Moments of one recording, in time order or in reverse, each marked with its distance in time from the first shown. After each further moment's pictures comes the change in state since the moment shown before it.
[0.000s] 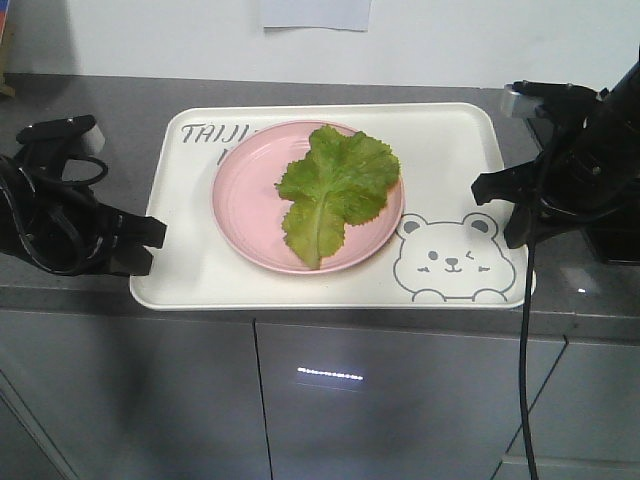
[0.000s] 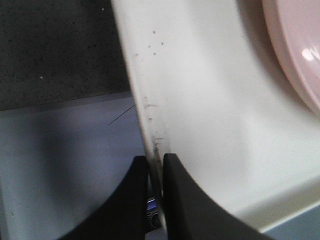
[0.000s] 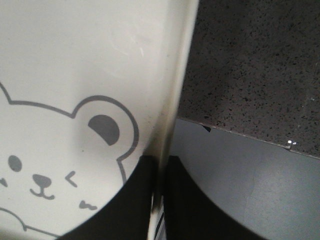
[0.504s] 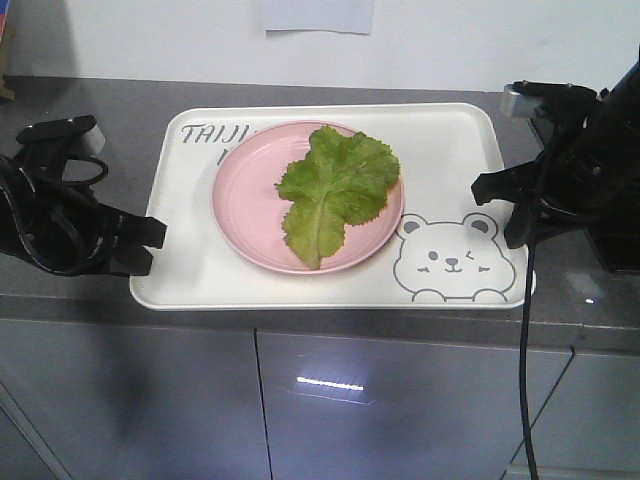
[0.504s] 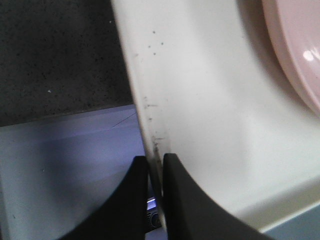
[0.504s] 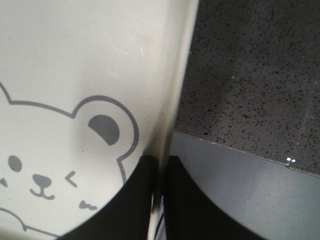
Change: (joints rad) left arm 0.000 0.000 0.000 0.000 0.000 0.000; right arm 0.000 0.000 0.000 0.000 0.000 0.000
